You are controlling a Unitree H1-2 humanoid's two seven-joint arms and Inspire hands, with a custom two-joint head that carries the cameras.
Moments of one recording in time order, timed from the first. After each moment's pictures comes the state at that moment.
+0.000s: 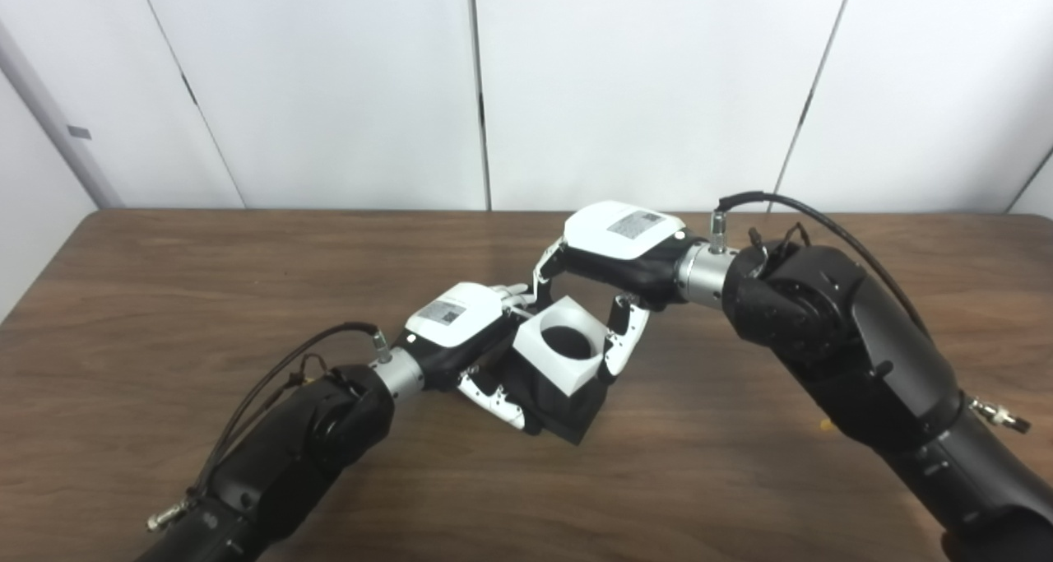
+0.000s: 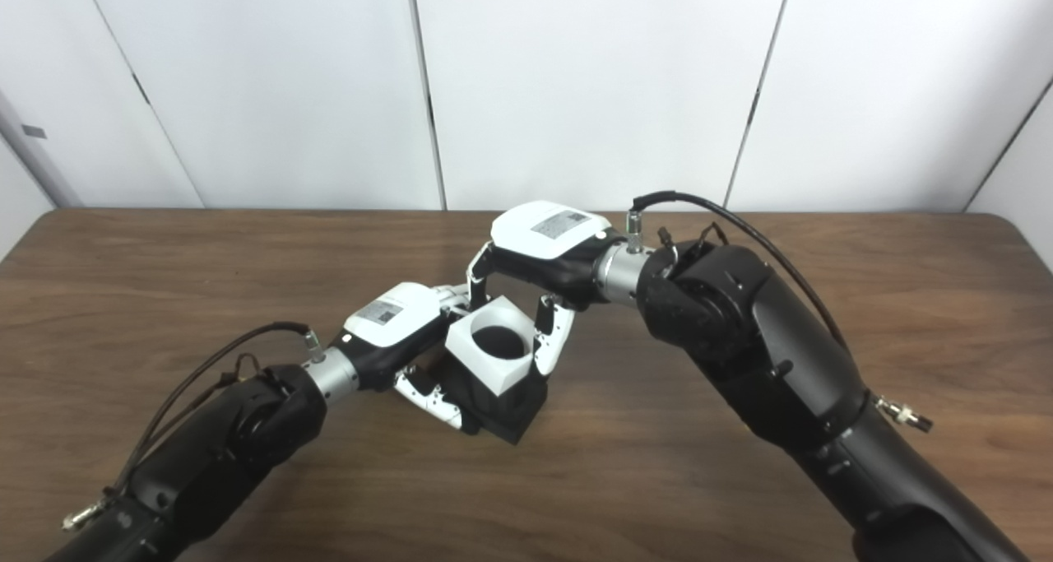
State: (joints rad) left arm -0.50 0.39 -0.59 0.31 0.66 -0.25 -0.12; right arm -0.67 -0.39 0.48 -0.21 -0.69 0.08 0.76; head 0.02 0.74
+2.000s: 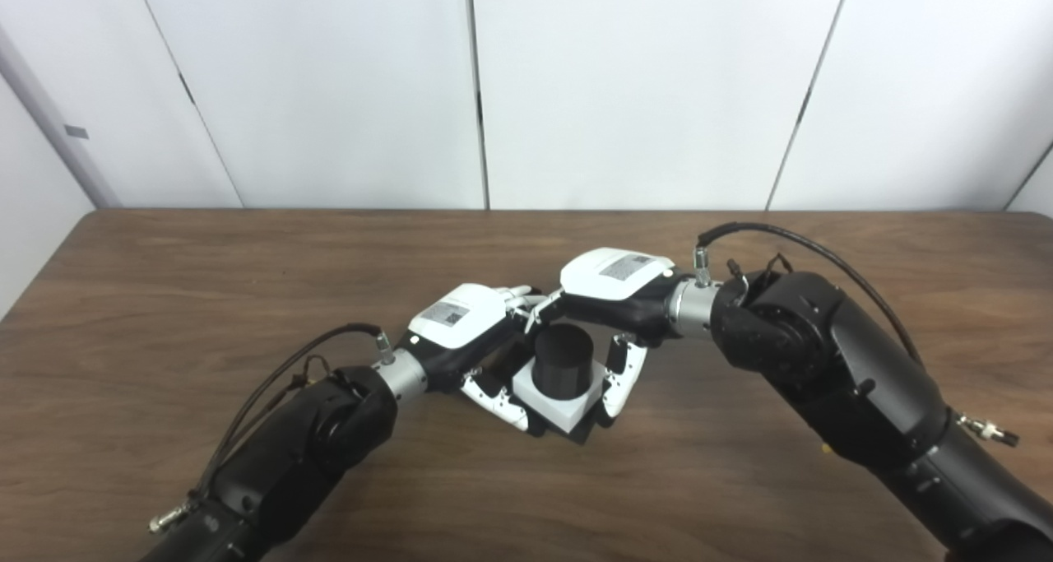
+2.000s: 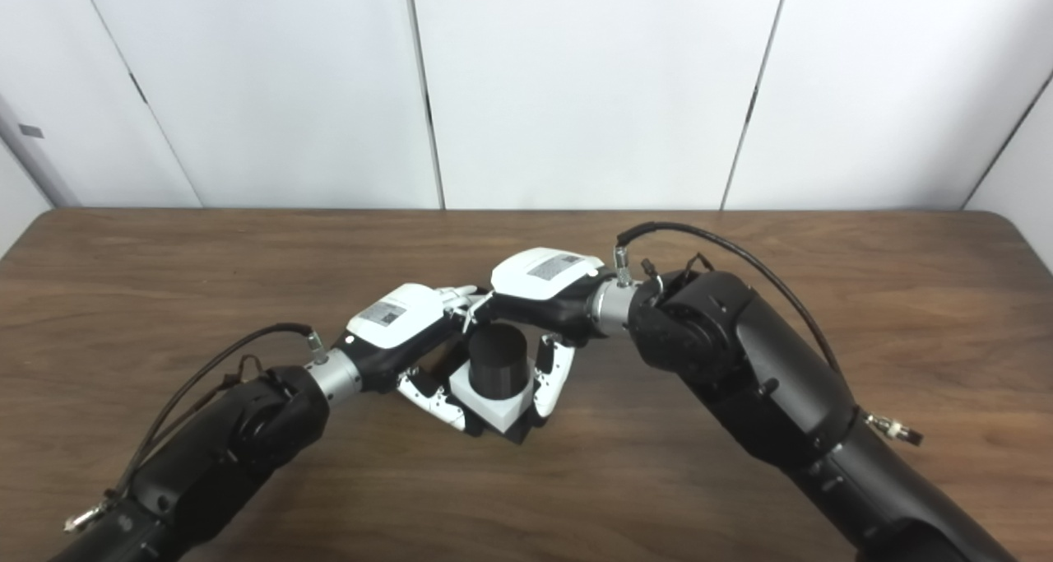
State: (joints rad) left arm -0.49 0.39 -0.60 0.29 0.66 -0.24 -0.13; right arm -0.64 -0.39 0.51 -0.17 -0.69 0.08 0.81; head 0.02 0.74
